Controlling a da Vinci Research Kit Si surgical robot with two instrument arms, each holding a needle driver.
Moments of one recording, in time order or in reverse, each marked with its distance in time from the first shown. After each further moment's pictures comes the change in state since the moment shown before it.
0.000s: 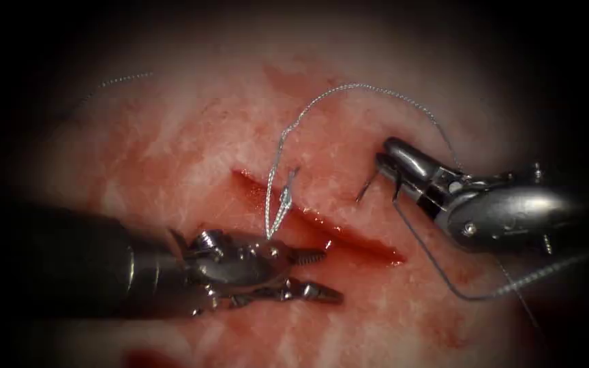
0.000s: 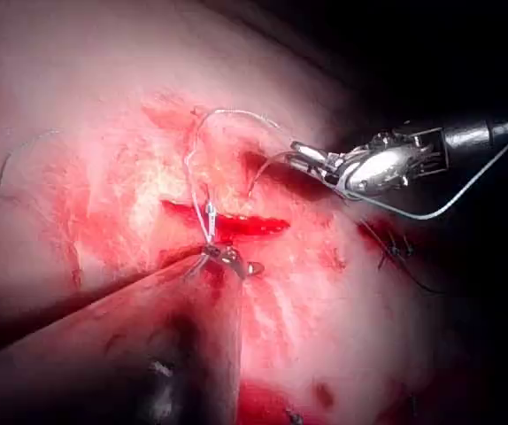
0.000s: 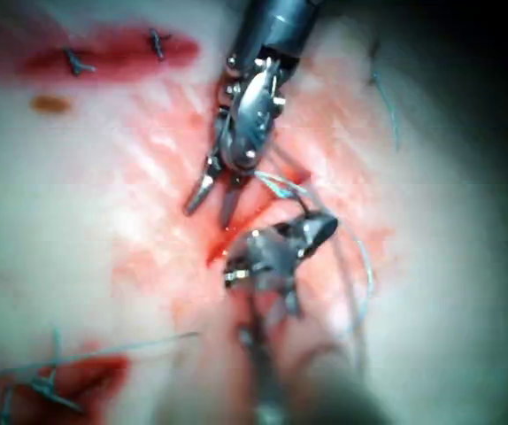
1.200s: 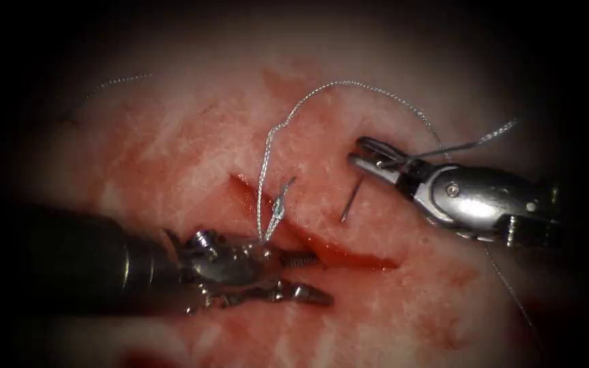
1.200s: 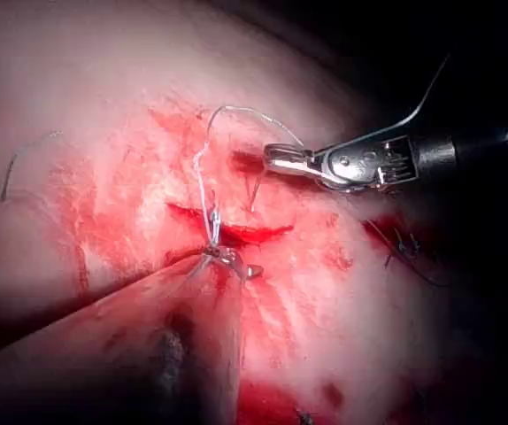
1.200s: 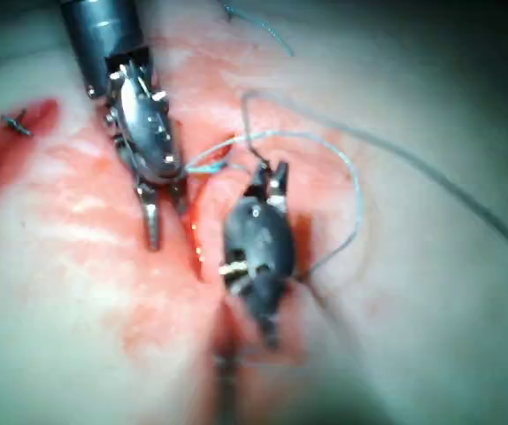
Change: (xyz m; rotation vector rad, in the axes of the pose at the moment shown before) right arm -0.003 -0.001 0.003 0.160 -0.130 0.718; left arm -0.001 -0.001 0.000 -0.001 -0.050 0.014
